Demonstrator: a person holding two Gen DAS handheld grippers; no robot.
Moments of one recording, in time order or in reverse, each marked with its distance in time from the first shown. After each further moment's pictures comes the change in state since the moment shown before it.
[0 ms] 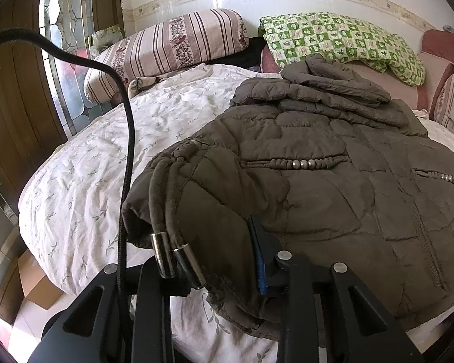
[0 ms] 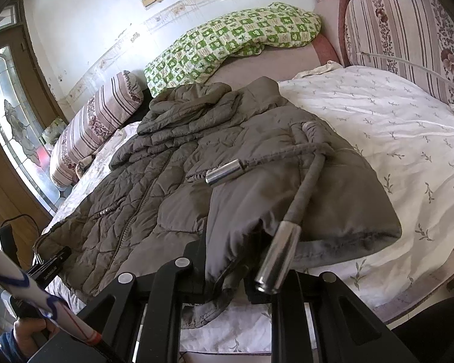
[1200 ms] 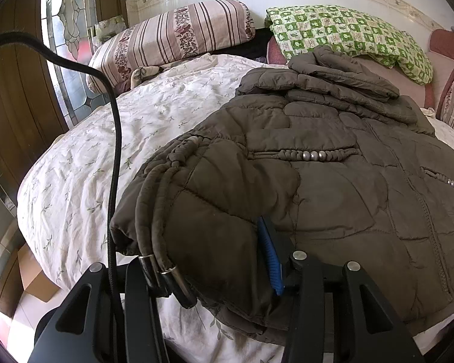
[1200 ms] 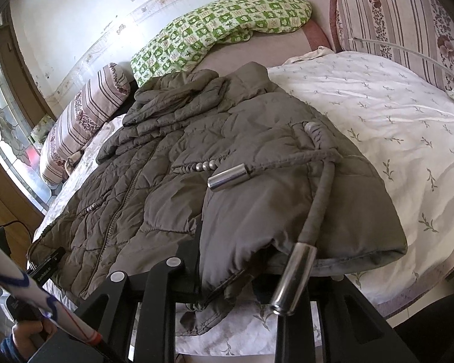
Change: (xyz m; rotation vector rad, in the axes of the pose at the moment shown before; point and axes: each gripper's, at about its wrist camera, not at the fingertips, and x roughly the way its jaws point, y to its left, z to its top) left arm 0.019 0.001 -0.001 -0.018 0.043 0.016; right arm 0.019 -0.008 0.001 0.043 0.066 -0.046
